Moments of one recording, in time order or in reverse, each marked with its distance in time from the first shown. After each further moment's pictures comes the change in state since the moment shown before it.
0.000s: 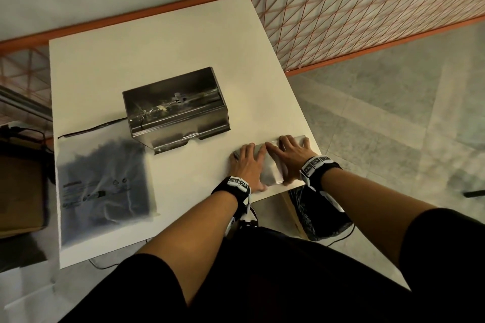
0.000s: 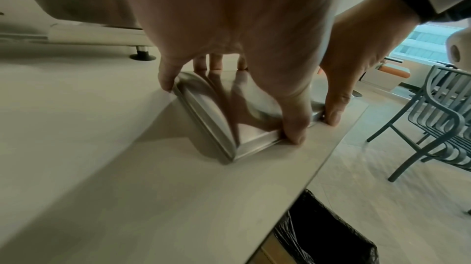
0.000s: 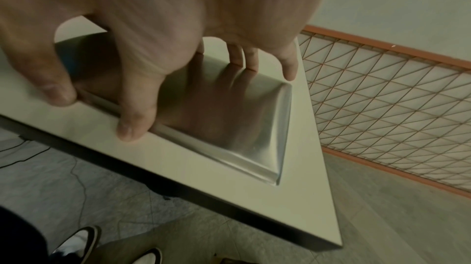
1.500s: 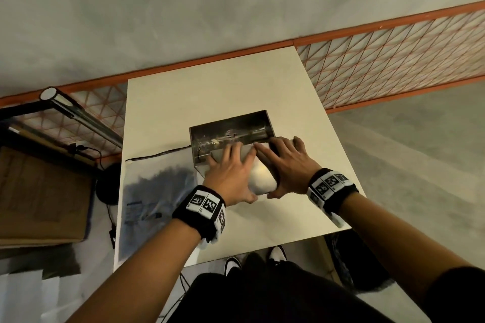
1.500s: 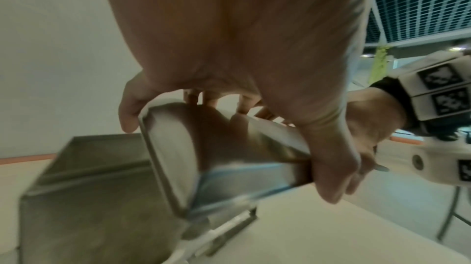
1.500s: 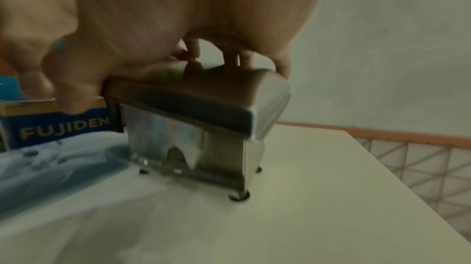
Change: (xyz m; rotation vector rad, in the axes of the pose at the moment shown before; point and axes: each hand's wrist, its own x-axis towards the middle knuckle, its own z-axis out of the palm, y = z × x) left_hand -0.096 -0.137 -0.157 0.079 0.120 -0.087; right_hand 0.024 -0.081 -0.145 0.087 0.466 -0.236
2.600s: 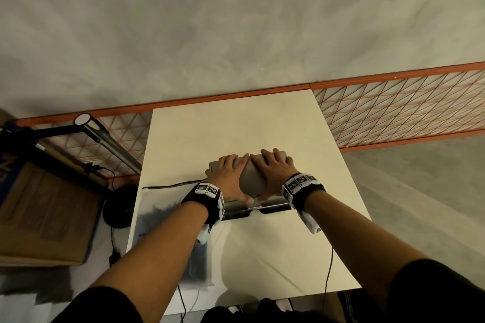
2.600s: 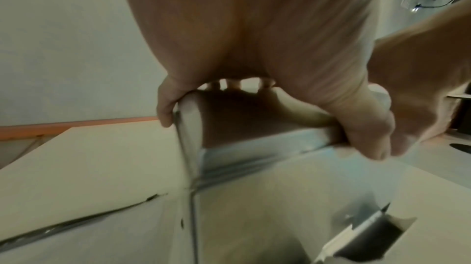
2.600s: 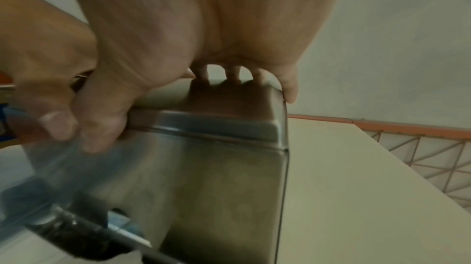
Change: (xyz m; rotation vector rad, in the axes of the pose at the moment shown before) left_hand 0.077 -0.092 -0.012 -0.149 -0.058 -0.140; right_hand 0.127 -0.007 -0.018 0.051 -0.123 0.127
